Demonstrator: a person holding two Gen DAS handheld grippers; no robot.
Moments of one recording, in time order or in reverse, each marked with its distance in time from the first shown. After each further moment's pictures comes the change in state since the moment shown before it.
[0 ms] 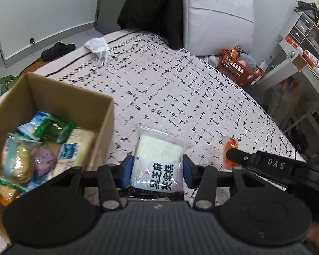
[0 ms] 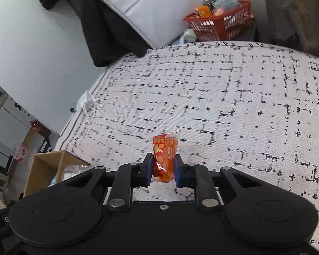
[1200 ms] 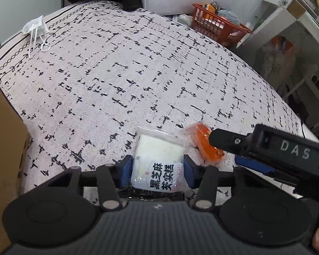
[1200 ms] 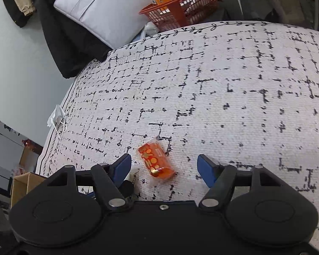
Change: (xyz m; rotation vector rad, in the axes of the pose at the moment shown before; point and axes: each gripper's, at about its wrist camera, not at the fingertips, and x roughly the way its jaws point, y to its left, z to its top) left arm 0.112 -0.064 -0.010 0.133 0.121 -0.060; right arm 0.040 -0.070 0.009 0.145 0.015 -0.029
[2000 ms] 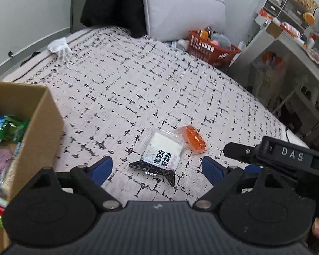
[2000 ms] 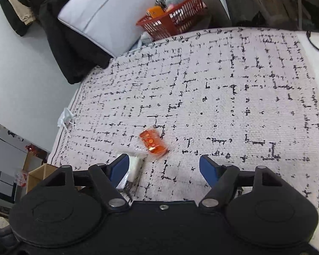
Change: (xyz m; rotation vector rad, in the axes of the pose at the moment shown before) left arm -0.074 -0.006 -0.025 0.002 -0.097 0.015; right arm -0.057 -0.009 -0.016 0.051 -0.011 -0.003
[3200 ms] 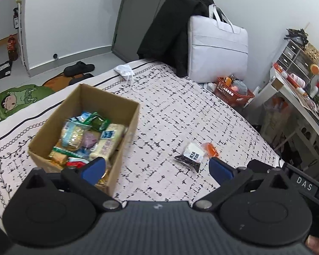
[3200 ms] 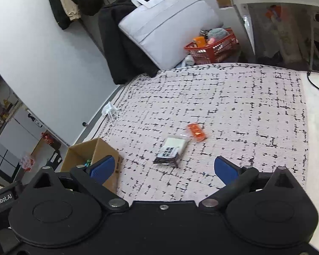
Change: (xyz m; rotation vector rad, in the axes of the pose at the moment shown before) left arm -0.171 0.052 -0.041 -0.169 -0.168 0.090; right arm -0.115 0.065 -0.062 -0.177 -0.130 0.064
